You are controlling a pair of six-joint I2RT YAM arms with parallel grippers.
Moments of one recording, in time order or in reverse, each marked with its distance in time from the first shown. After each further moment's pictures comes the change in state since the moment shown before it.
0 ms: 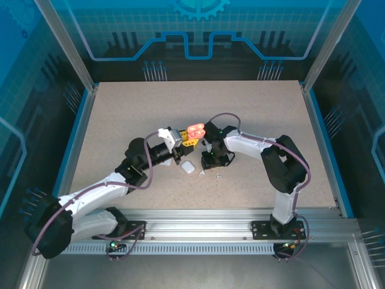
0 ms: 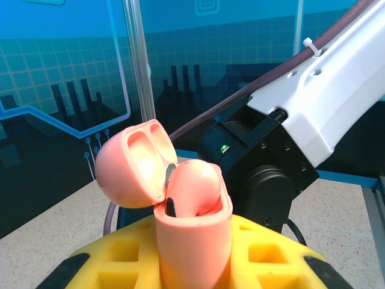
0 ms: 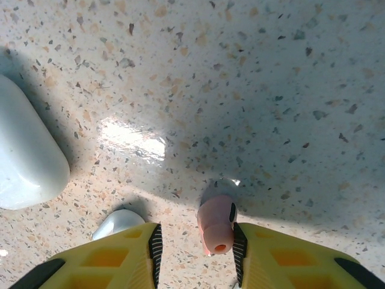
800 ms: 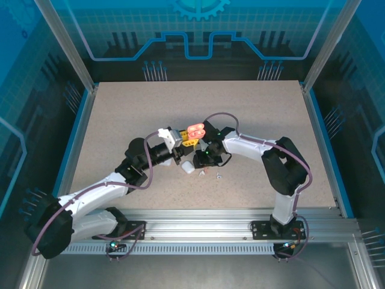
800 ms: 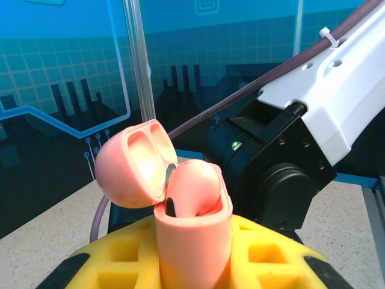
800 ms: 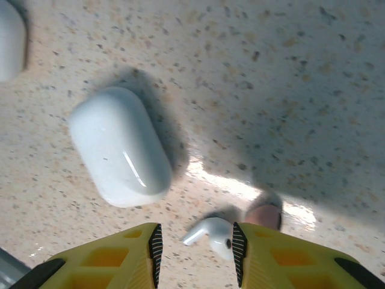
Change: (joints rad) left arm 0.000 0.000 0.000 0.000 0.000 0.000; right arm 0.037 -0.019 0.008 0.105 -0.114 0.062
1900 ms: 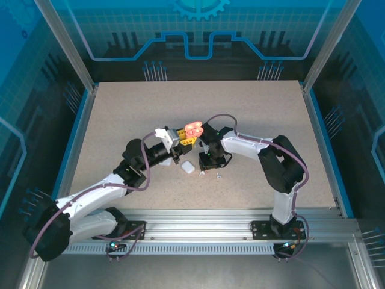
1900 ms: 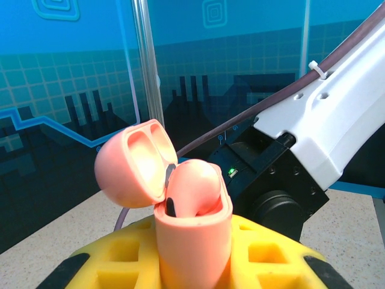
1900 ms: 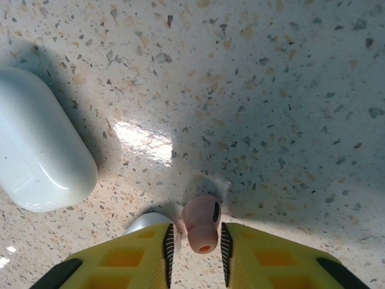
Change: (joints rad) left arm 0.000 -0.028 -0.007 0.015 -0.030 0.000; right arm -0.009 0.038 0.006 -0.093 0.099 -0.015
